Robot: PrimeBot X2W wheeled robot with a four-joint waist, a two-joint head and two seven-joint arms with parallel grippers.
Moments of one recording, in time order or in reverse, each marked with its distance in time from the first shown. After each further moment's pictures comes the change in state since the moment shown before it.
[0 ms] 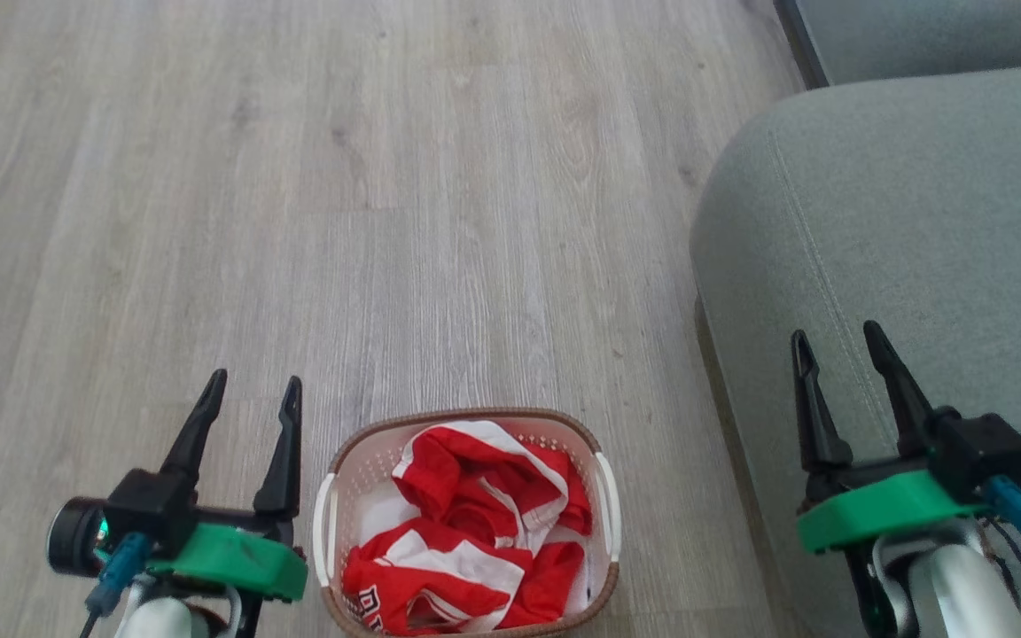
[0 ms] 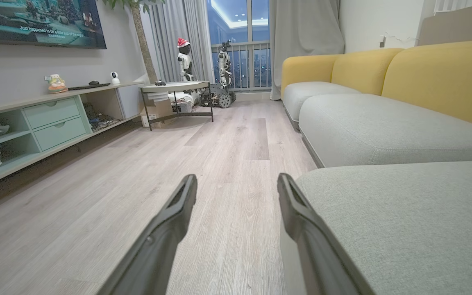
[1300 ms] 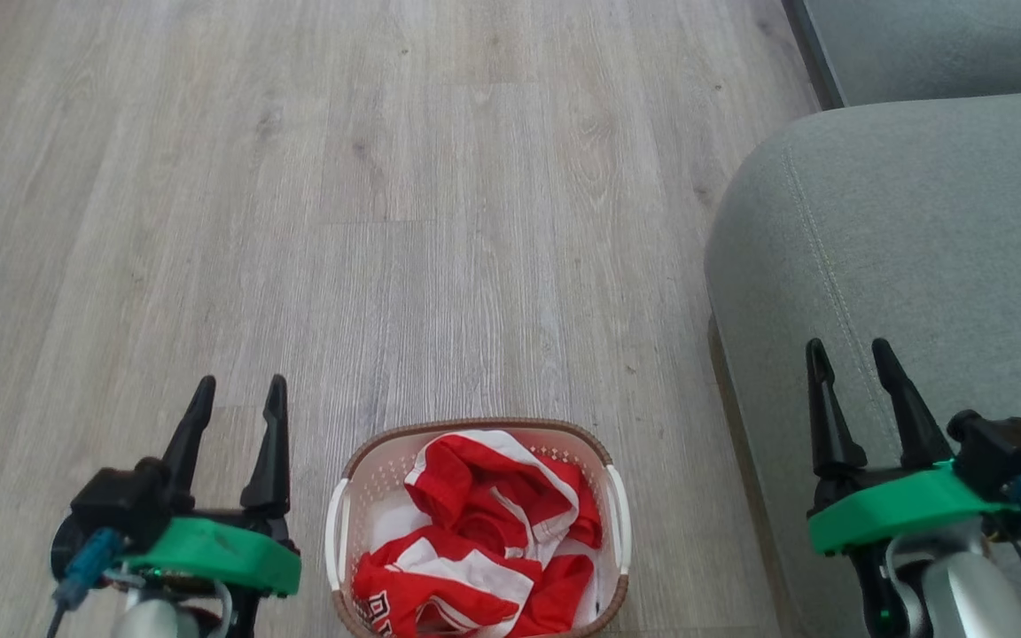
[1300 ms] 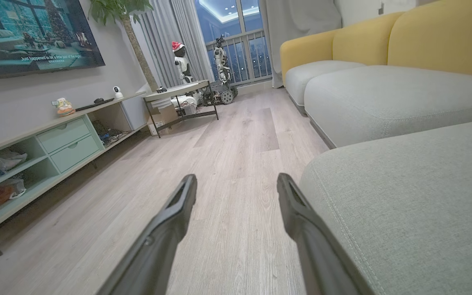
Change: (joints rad) left arm 0.000 0.002 0.000 0.007 -0.182 0.009 0.039; right arm 0.004 -0.001 -0.012 0.029 0.172 0.000 0.046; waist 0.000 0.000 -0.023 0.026
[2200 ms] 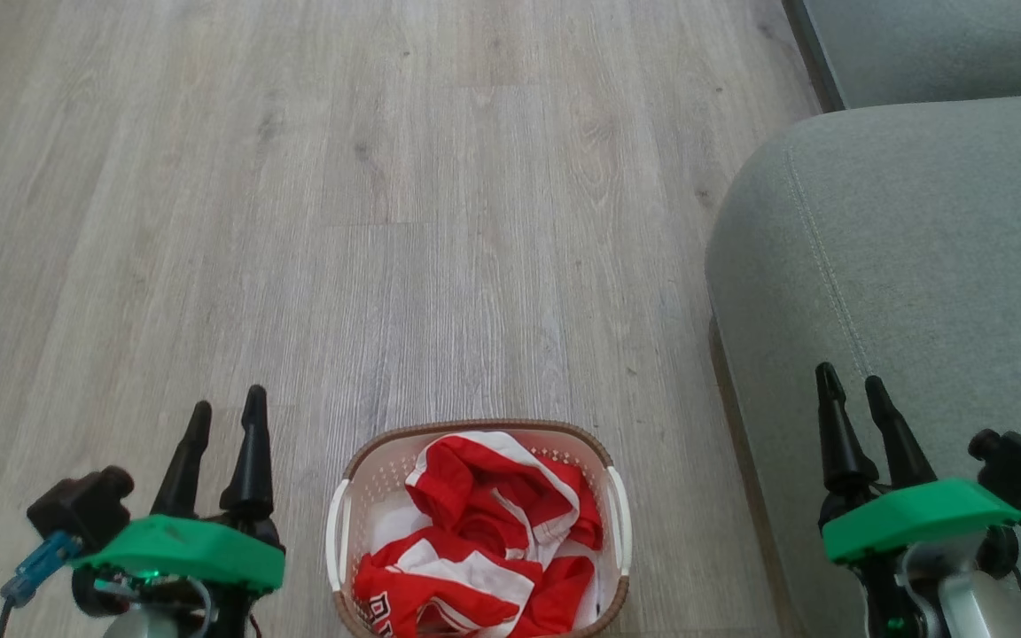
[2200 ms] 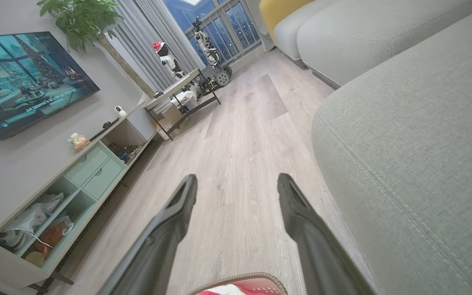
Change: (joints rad) left arm 0.000 -0.004 0.011 0.039 -0.318 0.004 0.075; right arm 0.019 0.000 -0.003 0.038 0.305 0.000 0.074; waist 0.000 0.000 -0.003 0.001
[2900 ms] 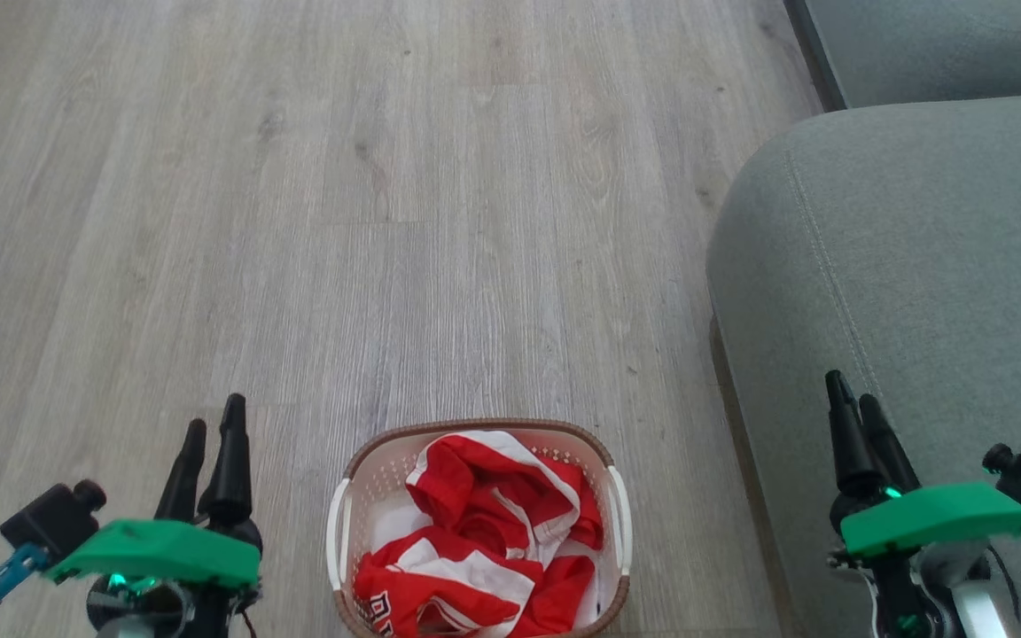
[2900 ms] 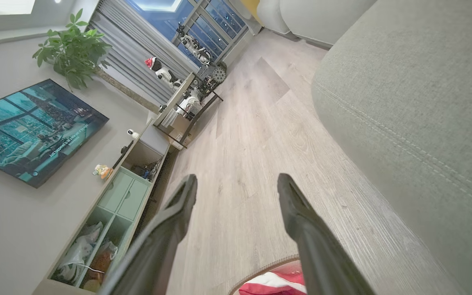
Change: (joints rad) left arm 0.000 -0.003 0.029 0.026 -0.253 -0.001 0.062; right arm 0.003 0.017 -0.023 0.020 0.264 0.000 0.063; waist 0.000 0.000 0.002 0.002
